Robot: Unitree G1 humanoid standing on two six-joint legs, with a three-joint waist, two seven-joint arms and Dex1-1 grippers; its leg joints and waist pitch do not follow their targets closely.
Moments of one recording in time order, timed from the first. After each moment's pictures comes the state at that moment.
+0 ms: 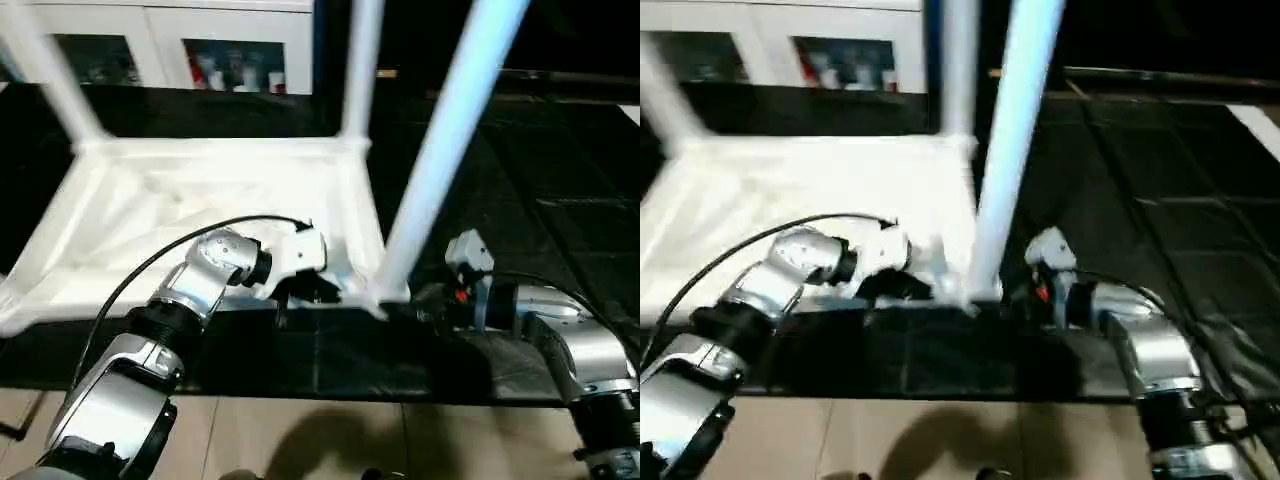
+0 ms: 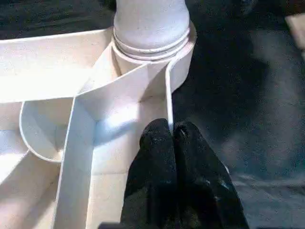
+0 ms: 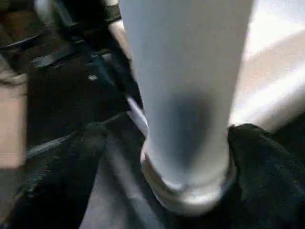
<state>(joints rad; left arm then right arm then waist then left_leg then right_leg) -0.77 0.30 -0.37 0.74 0.12 -0.10 -1.31 -0.36 -0.48 0.08 0.24 0.24 0.34 1.20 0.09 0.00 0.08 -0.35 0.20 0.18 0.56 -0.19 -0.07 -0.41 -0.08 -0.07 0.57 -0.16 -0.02</state>
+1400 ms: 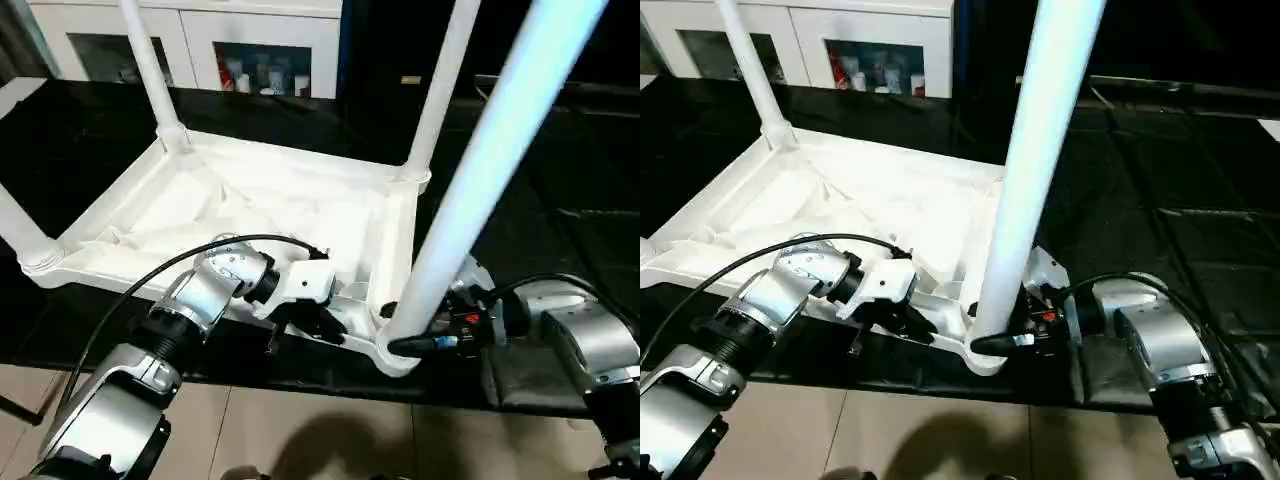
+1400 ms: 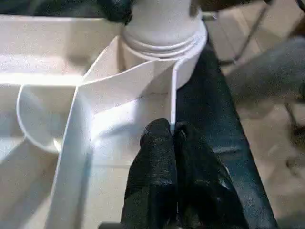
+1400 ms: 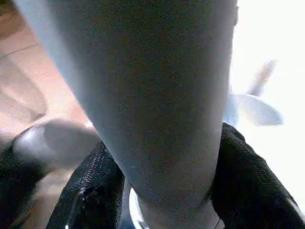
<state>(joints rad) -0.72 0.30 -0.38 0.66 0.11 0.03 -1.40 -0.38 -0.47 0.14 0.24 0.25 0.35 1.31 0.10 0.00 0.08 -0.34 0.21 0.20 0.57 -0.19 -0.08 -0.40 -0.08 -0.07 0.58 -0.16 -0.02</state>
